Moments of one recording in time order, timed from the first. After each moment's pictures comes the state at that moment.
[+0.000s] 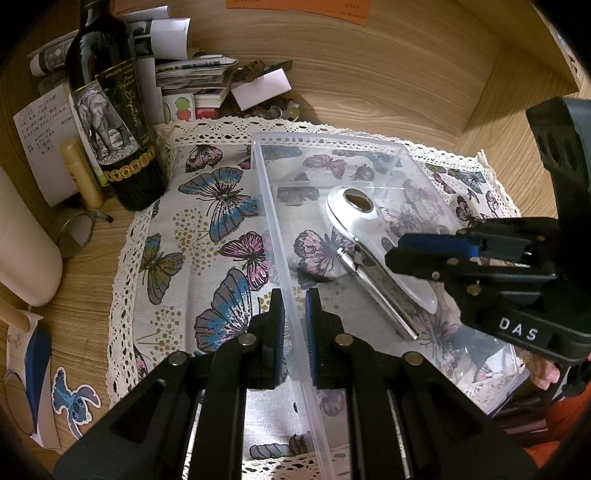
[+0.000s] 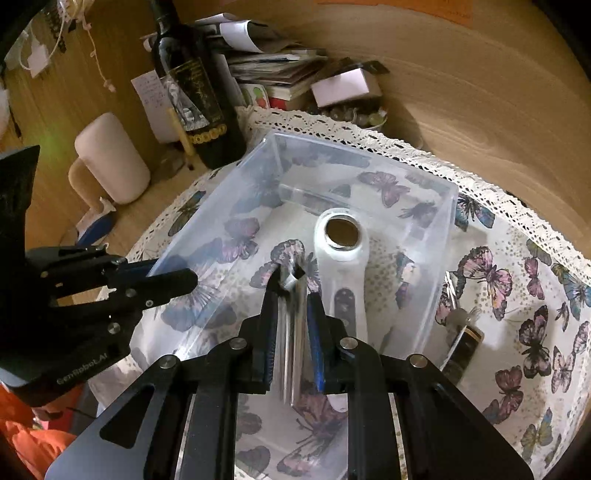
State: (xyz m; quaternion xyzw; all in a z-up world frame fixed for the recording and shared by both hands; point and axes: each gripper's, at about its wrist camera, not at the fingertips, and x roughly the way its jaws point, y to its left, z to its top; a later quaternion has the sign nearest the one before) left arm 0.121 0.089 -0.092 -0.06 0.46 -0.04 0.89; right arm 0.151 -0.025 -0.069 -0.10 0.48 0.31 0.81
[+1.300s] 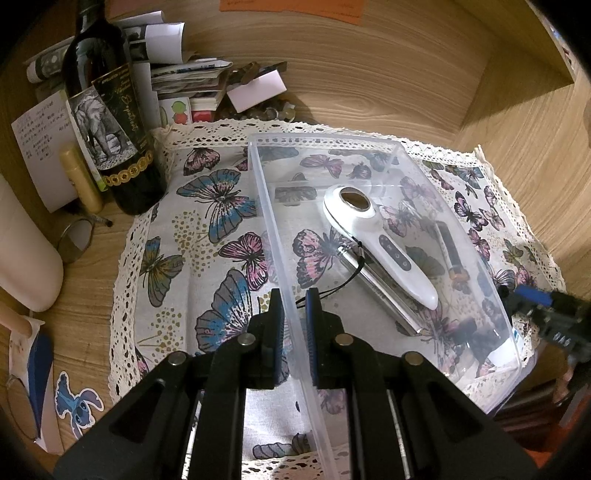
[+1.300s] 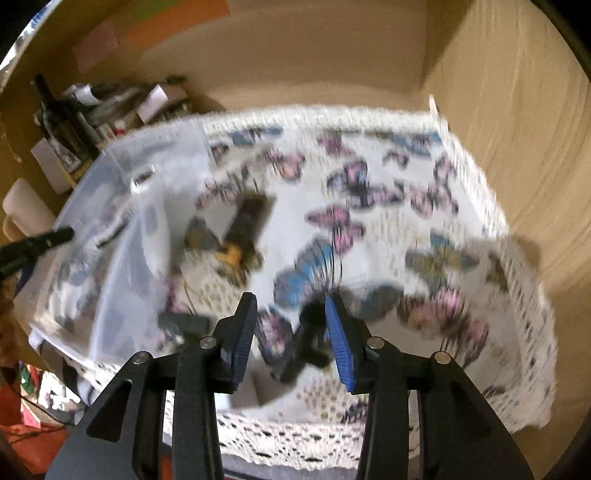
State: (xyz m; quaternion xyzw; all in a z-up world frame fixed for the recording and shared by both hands) left arm 0.119 0.085 -0.092 -0.05 0.45 -0.04 0.89; right arm 0.088 -0.197 -0.096 0.01 0.50 0.09 0.86
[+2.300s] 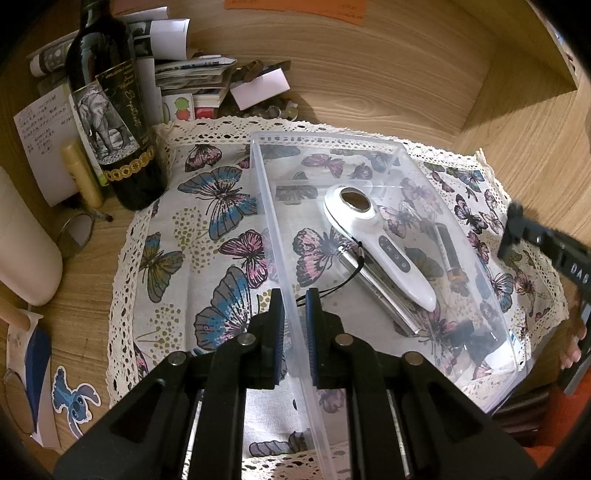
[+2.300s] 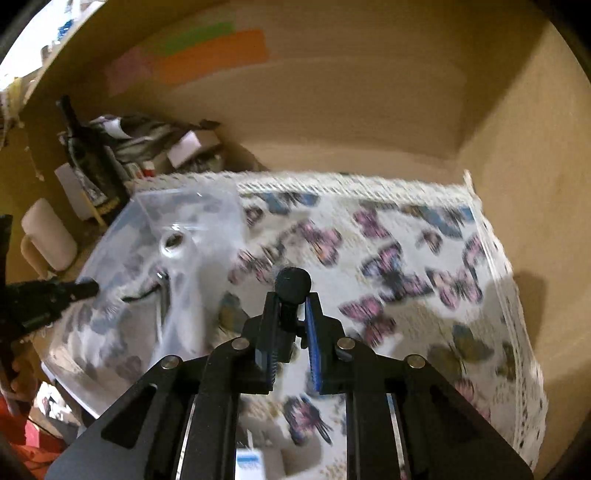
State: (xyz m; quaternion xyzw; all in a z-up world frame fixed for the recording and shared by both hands) left arm 0.119 0.087 -0.092 -0.06 0.46 -0.04 0.89; right arm 0.128 -0.159 -0.042 -0.02 0.40 0.16 0.90
